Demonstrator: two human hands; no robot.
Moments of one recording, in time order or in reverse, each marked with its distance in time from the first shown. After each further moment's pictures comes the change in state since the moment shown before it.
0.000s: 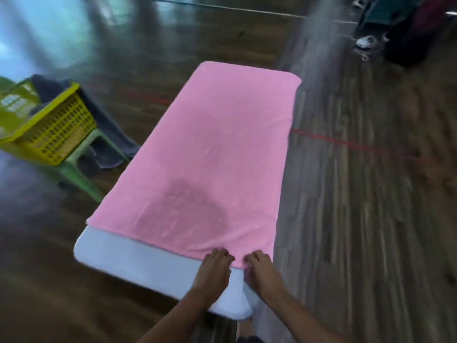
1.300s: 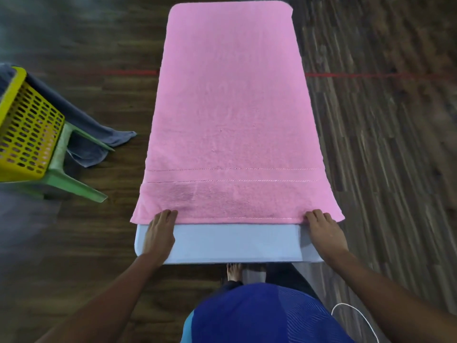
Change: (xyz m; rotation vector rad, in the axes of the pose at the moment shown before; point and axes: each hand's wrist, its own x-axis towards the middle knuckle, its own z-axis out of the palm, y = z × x) left_hand -0.032 -0.345 -0.103 0.167 -0.051 -0.076; right_hand -0.017 -0.095 0.040 -0.435 0.058 0.346
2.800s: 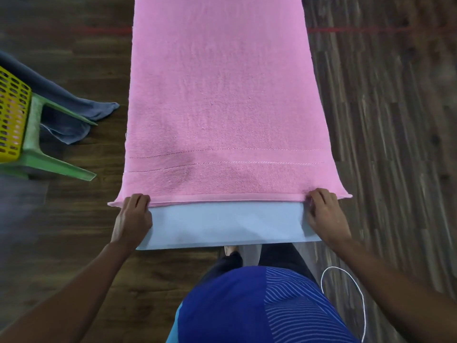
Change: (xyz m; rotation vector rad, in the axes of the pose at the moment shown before) left_hand 0.009 -0.033 -0.011 -0.026 0.245 0.125; right_hand -0.004 0.015 0.010 0.253 0.114 0.040
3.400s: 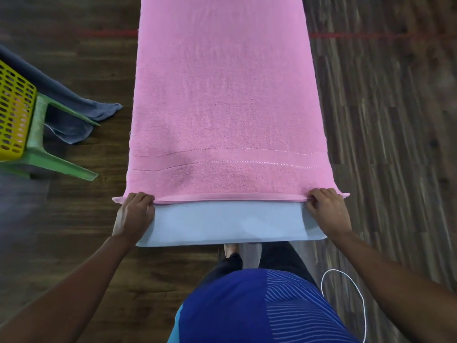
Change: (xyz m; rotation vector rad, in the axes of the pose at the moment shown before) left_hand 0.002 0.005 -0.007 -0.003 0.052 0.056; right_hand 0.011 0.000 -0.007 -0.021 -0.009 0.045
